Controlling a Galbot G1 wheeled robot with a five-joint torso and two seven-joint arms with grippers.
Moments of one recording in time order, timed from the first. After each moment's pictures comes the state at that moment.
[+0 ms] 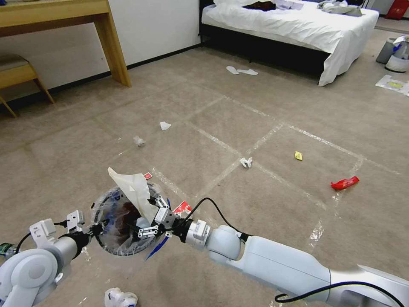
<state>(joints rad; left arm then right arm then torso) 1.53 -1.05 -0.85 -2.08 -1.25 0.74 -0.40 -0.51 1.13 -0.74 1.64 0.34 0.25 -0.04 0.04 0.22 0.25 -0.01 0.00</state>
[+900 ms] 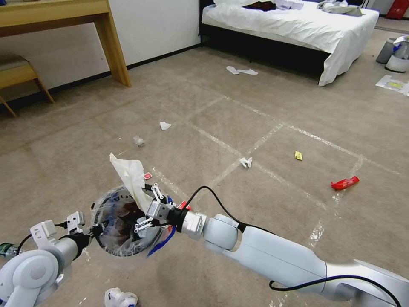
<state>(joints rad) 1.53 -1.05 -0.85 -2.07 -1.25 0.74 -0.39 -0.48 1.16 -0.71 1.68 0.31 0.20 -0.05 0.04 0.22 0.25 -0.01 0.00</state>
